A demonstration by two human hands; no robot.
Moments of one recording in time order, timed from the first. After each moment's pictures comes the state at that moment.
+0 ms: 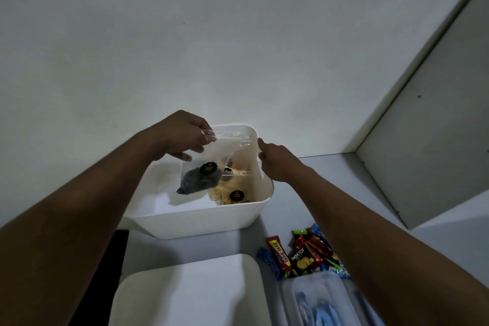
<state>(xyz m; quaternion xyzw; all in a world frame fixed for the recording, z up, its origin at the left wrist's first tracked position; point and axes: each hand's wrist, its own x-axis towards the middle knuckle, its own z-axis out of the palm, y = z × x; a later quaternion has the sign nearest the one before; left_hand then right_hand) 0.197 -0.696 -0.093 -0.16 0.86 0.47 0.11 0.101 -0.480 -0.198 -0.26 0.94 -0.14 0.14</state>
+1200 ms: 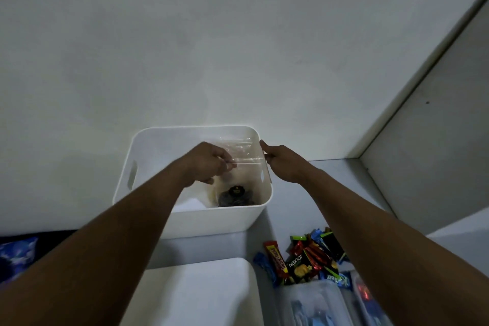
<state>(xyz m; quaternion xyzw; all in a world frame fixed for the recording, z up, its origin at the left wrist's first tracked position) 0.187 -0.664 -0.168 -0.18 0.83 0.52 0.13 0.087 -0.466 -0.201 -0.22 0.91 -0.29 0.22</state>
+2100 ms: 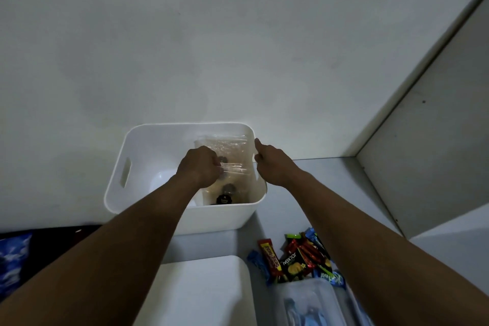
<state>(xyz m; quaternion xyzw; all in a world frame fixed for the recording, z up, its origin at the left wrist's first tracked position) 0.172 -0.655 -0.212 -0.21 0.94 0.29 0.03 0.098 -0.475 -0.204 -0.26 0.94 -0.18 0.16</state>
